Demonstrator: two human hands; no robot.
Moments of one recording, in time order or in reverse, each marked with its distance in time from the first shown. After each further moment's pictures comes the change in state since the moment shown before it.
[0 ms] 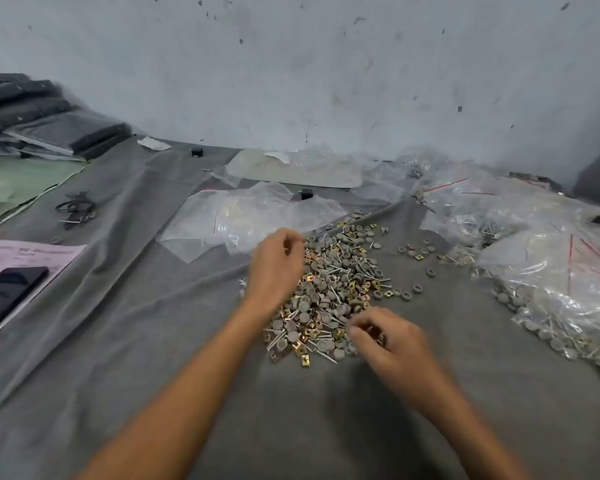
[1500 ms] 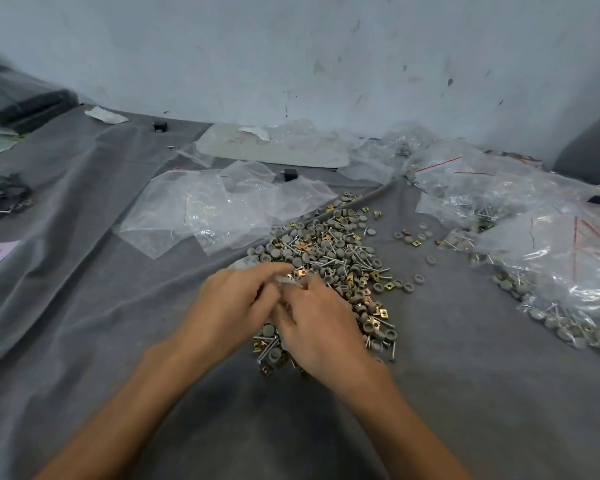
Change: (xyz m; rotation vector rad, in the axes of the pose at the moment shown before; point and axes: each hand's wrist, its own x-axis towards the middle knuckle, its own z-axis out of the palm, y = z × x) left_hand -0.033 -0.028 -0.050 0.192 -0.242 0.348; right_hand 0.066 -0.050 0.080 -0.394 -0.120 0.030
